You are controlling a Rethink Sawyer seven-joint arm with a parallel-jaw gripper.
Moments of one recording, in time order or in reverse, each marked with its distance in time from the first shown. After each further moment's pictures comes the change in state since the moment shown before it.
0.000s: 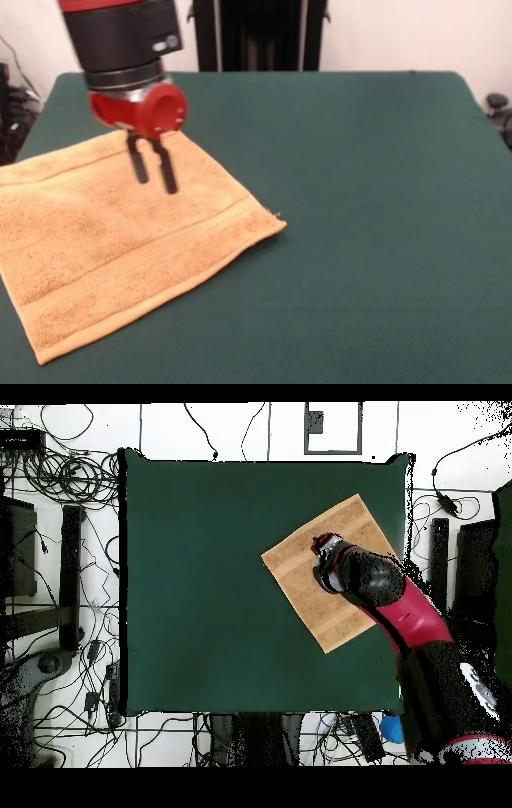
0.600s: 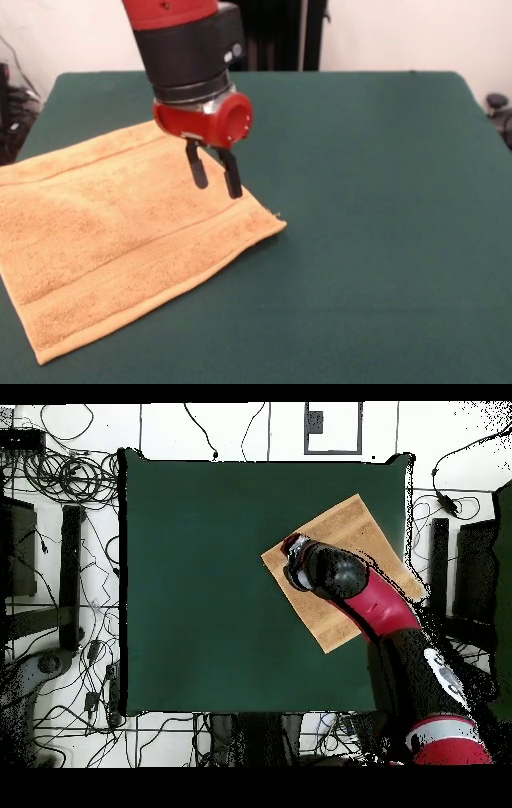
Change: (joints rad) arm 0.092 0.024 -0.019 0.003 0.030 0.013 0.000
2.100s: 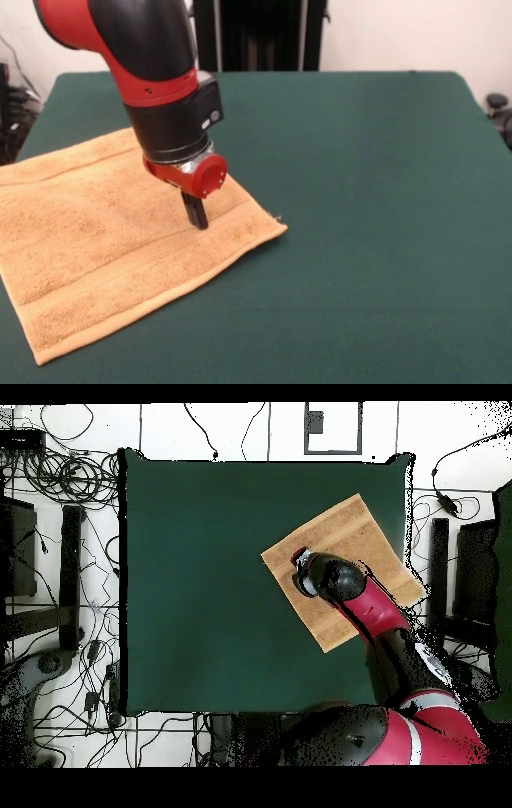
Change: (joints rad) arm -0.005 0.178 -0.065 -0.082 0.021 -0.031 0.000
